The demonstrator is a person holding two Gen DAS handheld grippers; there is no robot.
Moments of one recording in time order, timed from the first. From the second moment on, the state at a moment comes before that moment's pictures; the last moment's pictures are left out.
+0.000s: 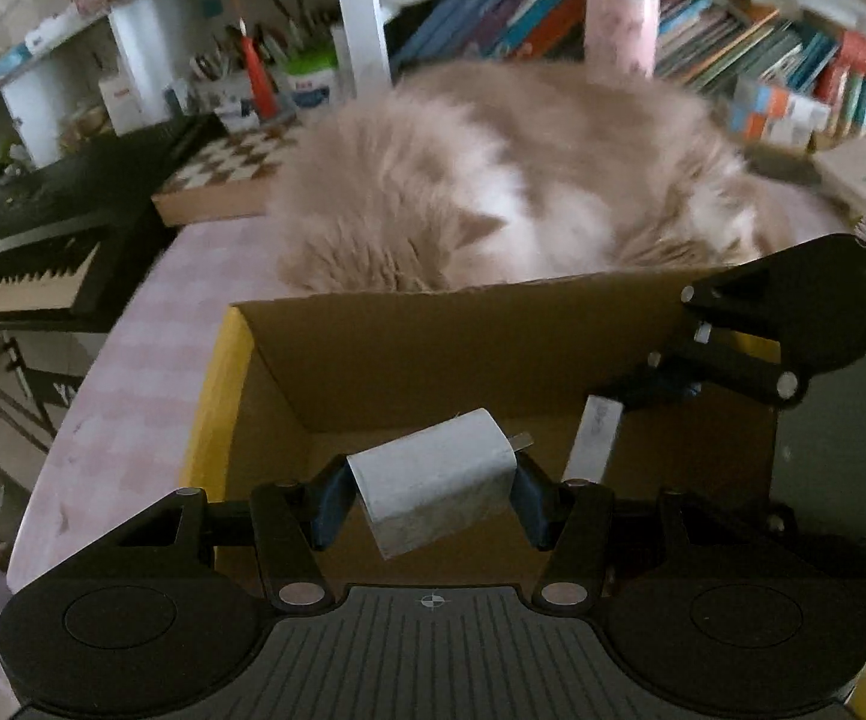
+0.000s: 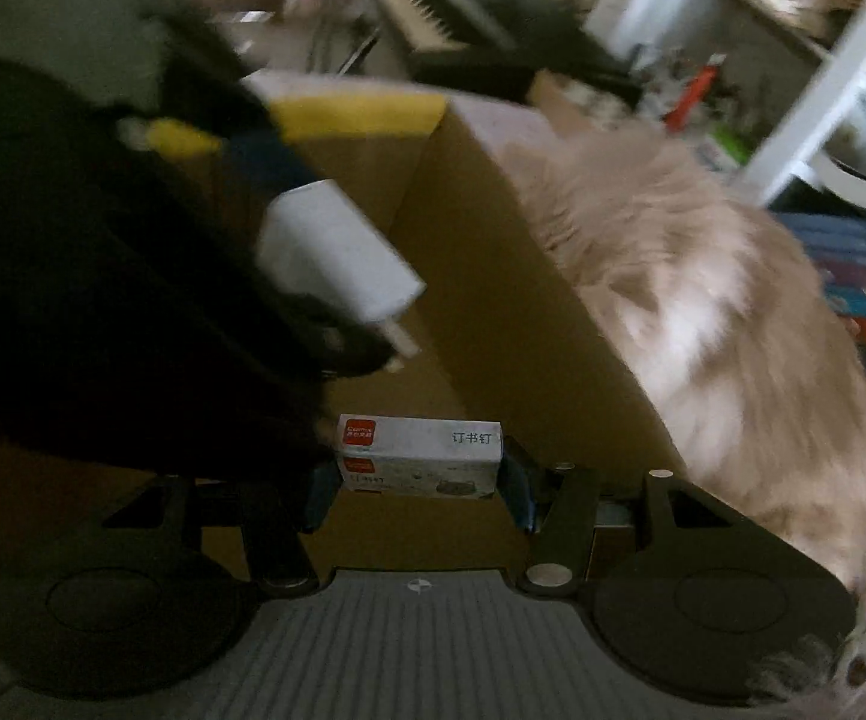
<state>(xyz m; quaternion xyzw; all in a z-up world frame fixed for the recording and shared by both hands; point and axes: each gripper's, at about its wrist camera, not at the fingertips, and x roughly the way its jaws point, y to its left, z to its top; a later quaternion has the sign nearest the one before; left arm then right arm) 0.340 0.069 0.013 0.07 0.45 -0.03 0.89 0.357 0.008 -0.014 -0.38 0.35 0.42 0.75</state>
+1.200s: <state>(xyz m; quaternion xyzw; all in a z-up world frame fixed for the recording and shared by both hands) 0.292 0.060 0.057 0.09 0.37 -0.01 0.93 0.318 -0.028 0.044 -0.35 0.28 0.40 0.80</state>
